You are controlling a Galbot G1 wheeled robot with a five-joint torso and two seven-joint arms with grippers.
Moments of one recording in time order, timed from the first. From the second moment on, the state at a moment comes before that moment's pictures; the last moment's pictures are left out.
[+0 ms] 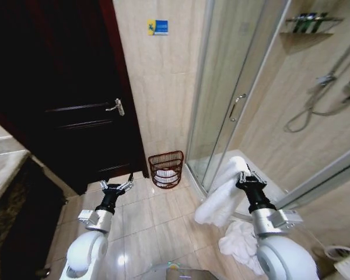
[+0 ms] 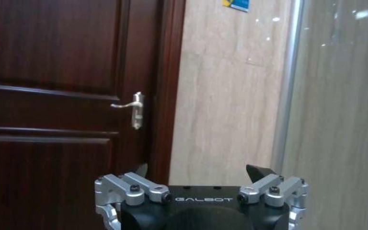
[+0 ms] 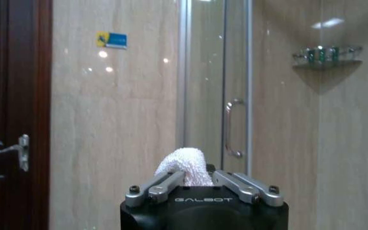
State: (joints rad) left arm 1.64 -1.43 -0.71 -2.20 -0.30 0.00 0.12; right arm -1.60 1.31 0.57 2.50 0.22 -0.22 0.18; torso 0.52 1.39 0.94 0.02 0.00
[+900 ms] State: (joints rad) left arm 1.54 -1.46 -0.70 -2.03 -0.32 -0.14 0.05; right arm -1.46 1.34 0.52 2.45 0.13 -0.17 0.12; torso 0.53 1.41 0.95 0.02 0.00
